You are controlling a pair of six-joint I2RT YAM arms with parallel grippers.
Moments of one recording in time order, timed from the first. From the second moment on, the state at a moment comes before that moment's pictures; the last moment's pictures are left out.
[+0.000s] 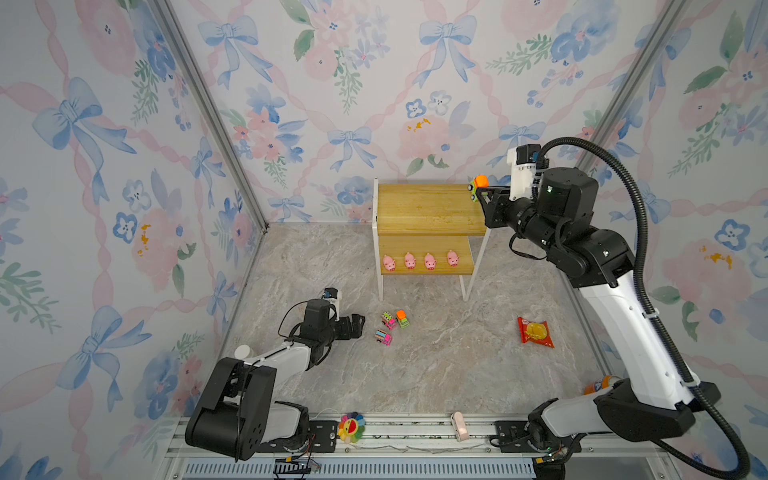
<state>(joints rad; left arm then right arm) -0.22 1.32 0.37 0.24 0.23 -0.30 0.50 1.48 2.01 -0.77 0.13 0.23</state>
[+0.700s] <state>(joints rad) -0.22 1.32 0.37 0.24 0.23 -0.30 0.50 1.69 2.08 -0.90 0.31 0.27</state>
